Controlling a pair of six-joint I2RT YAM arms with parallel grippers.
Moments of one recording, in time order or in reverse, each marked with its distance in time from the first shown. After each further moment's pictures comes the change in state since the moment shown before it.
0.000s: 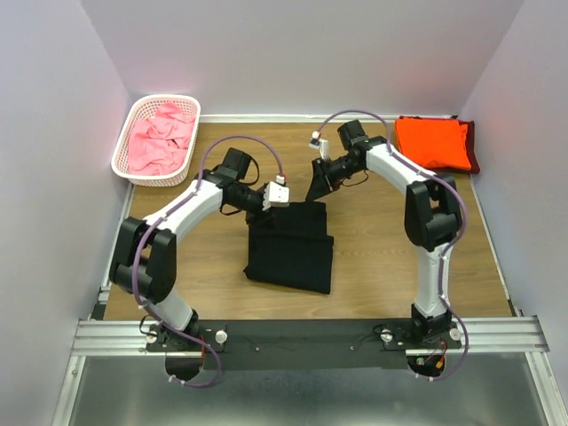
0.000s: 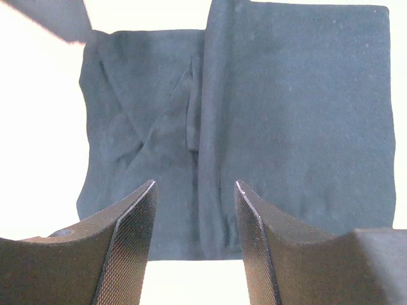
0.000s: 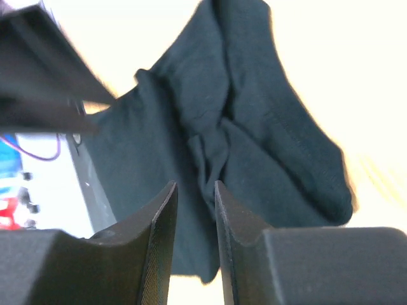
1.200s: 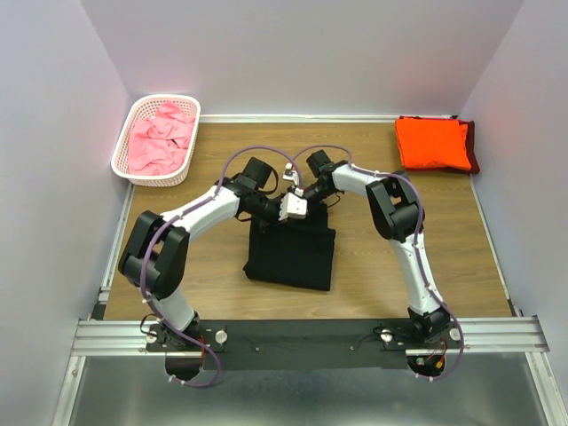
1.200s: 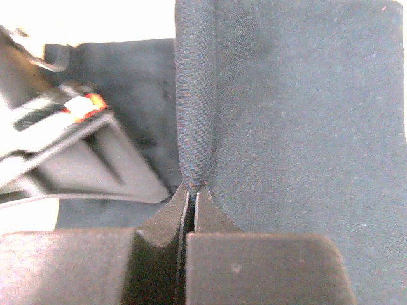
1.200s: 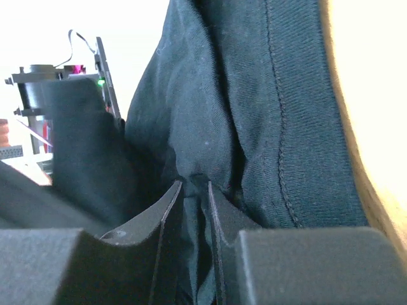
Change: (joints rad) left arm -0.140 0.084 -0.035 0.129 -0.093 -0.071; right arm 0.137 0.322 0.044 0.125 -0.166 0.203
